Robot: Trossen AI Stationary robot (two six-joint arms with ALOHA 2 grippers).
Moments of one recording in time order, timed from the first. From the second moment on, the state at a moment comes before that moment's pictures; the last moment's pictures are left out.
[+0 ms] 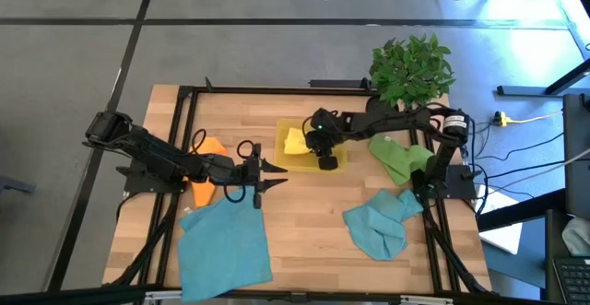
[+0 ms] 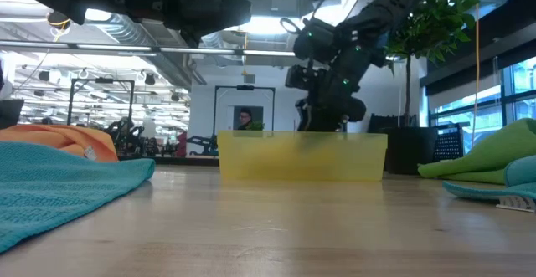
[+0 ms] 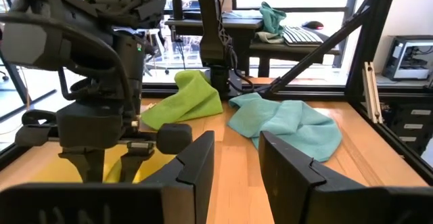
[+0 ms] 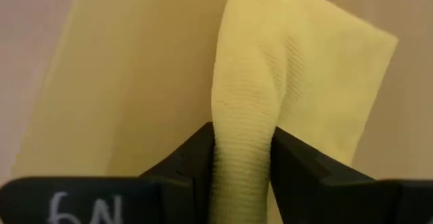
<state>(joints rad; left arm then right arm) -0.23 1.35 0.52 0.75 -0.32 -0.03 -0.29 1.82 1.08 -0.25 -0.13 -0.45</state>
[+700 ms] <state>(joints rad) -0.23 1.35 0.52 0.74 -0.32 -0.04 -0.17 1.74 1.23 -0.54 -0.03 -0.39</state>
